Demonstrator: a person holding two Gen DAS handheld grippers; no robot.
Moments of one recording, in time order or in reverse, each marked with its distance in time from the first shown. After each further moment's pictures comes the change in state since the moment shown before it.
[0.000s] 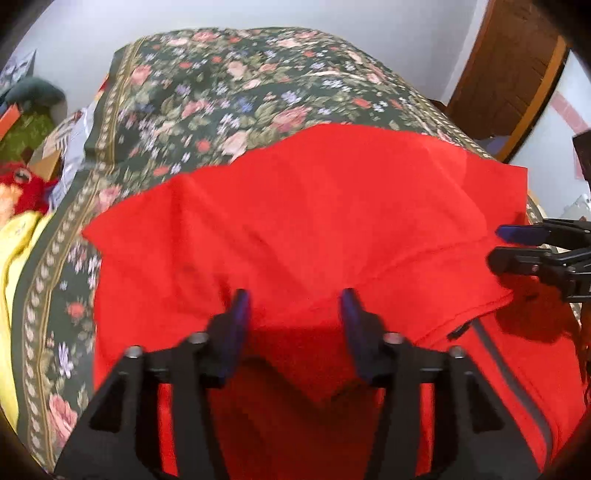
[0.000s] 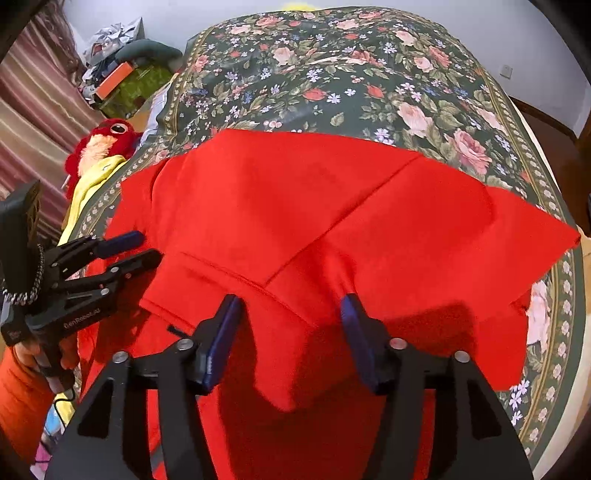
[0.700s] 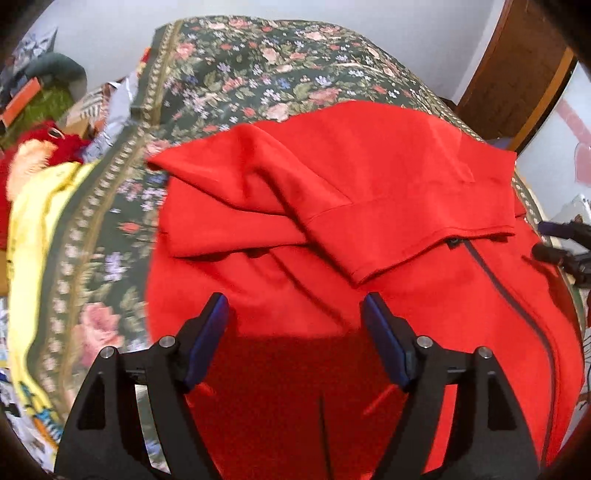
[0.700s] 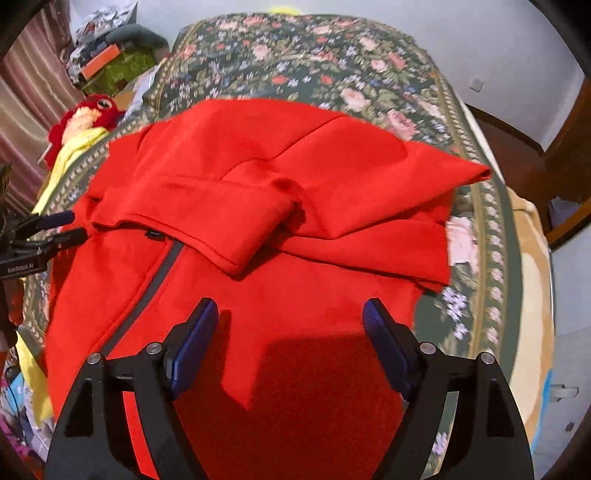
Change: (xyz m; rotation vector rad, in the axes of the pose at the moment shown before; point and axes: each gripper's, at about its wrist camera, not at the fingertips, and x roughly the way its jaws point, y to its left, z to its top) left arm -0.062 0.025 -0.057 -0.038 0.028 0.038; right arm -0.054 -0.007 -0.055 -0.037 -0.048 -0.127
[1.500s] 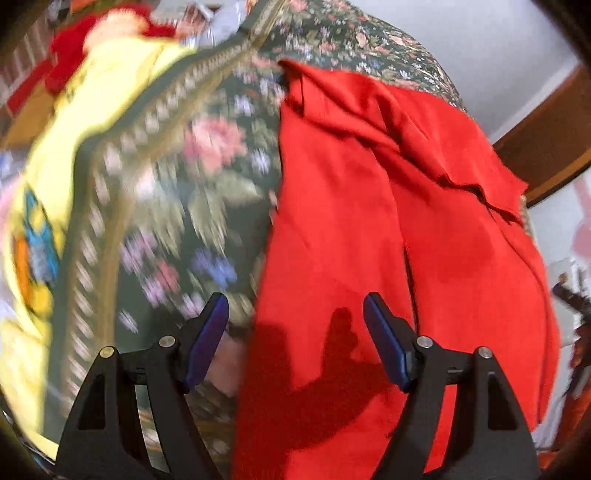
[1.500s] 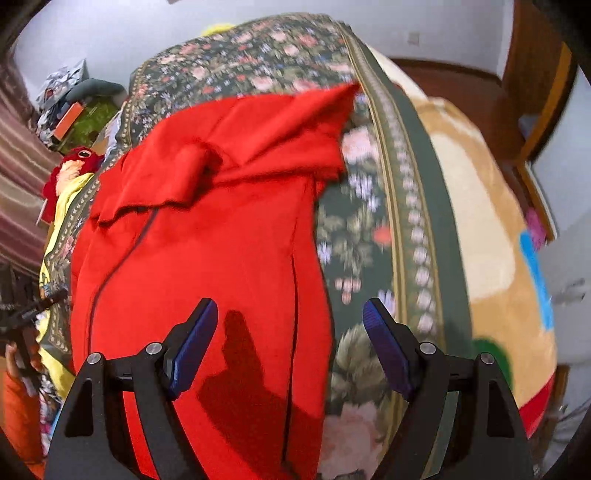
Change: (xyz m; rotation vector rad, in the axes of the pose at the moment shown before) left arm -0.034 0.078 -0.122 -0.360 0.074 -0.106; right arm -0.043 -0.048 -0.084 0.282 0.025 0.045
